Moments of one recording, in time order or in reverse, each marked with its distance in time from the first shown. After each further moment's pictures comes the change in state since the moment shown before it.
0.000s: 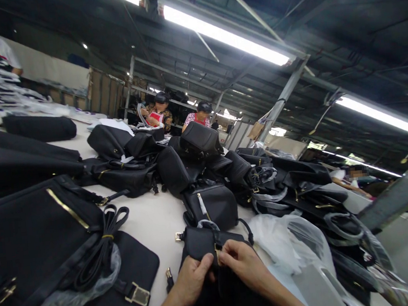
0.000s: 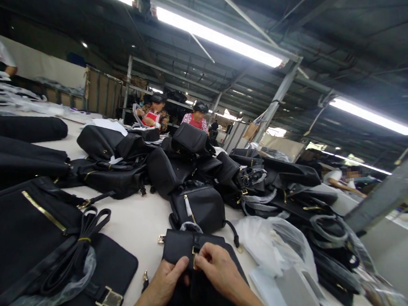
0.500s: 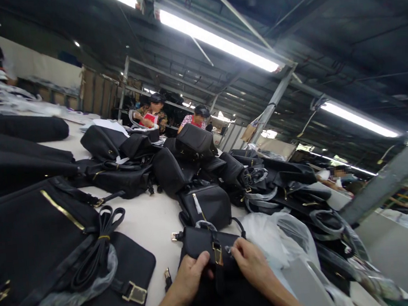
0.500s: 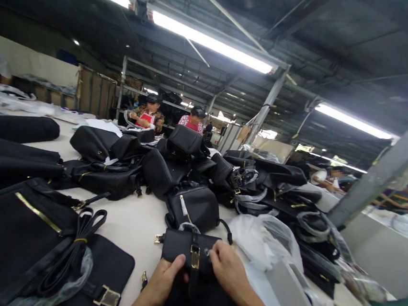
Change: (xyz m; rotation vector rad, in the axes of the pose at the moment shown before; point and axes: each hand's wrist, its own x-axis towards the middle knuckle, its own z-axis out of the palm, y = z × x) left_hand -0.003 -0.002 0.005 -0.124 -0.025 -0.025; right_hand -0.012 0.030 -0.014 -0.049 0.222 0.081
